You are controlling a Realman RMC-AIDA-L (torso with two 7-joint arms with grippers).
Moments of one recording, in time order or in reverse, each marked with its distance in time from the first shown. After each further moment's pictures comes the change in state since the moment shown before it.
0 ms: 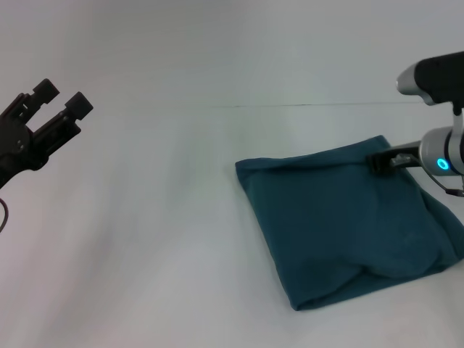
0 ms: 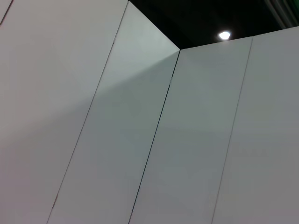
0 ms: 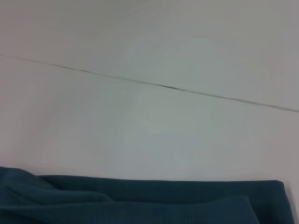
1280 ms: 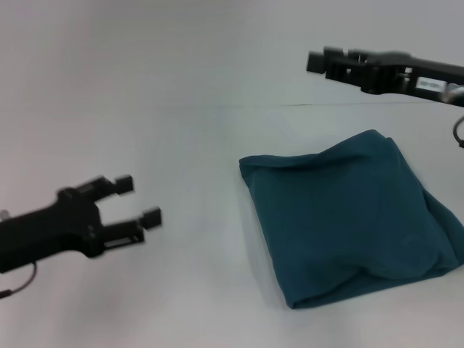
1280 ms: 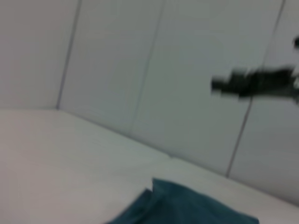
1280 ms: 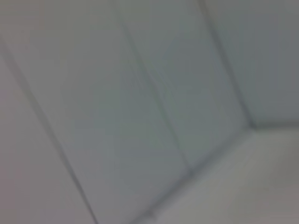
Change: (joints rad) left arm 0.040 -0.024 0.162 0.321 0.414 0.014 -0.208; right arm -0.315 0.012 0.089 -0.531 0.994 -0.597 -0.497
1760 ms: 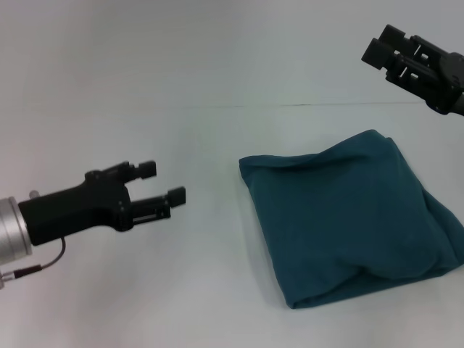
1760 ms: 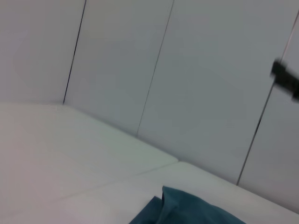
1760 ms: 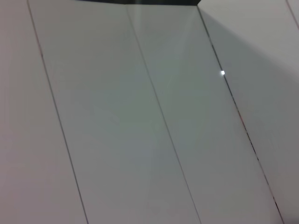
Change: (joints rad) left arm -0.037 -0.002 0.122 -0.010 -0.053 -0.145 -0.079; right arm -0.086 -0.005 0.066 0.296 0.393 -0.185 -0.477
